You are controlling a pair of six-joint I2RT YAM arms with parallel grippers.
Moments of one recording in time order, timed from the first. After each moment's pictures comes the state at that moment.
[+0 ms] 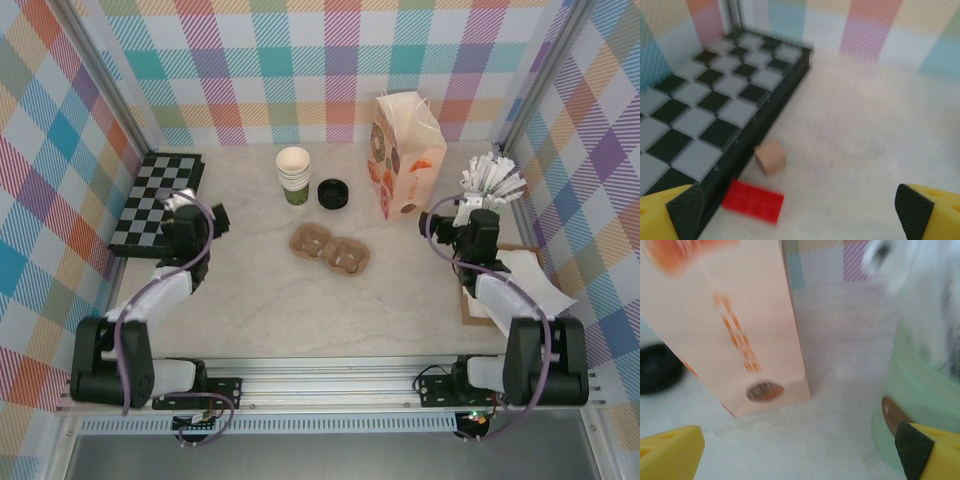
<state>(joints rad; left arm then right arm) -0.10 1.23 0.73 0.08 -0.40 -0.31 0.00 1.21 0.60 0.24 -0.12 0.16</state>
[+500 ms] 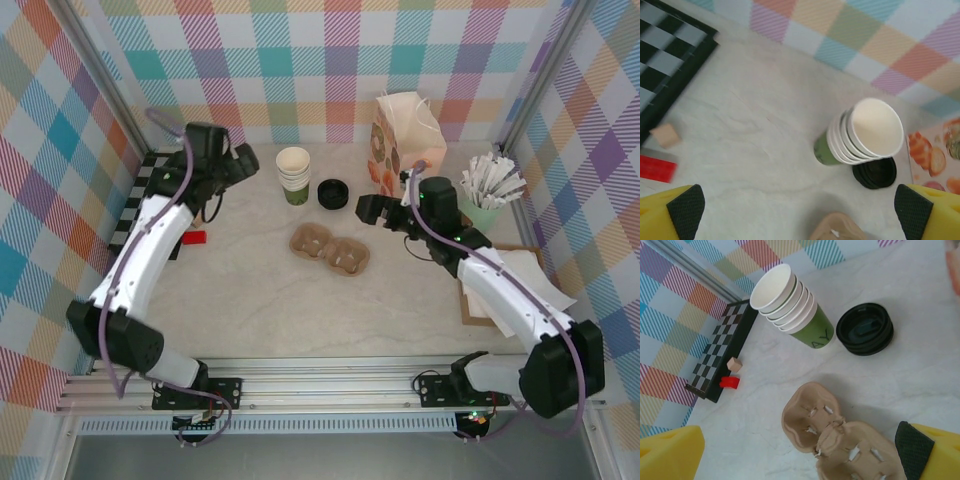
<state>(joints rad) -0.30 1.55 1.68 -0.85 -0.21 -0.61 0.43 1.27 1.00 -0.19 -0.27 0.58</state>
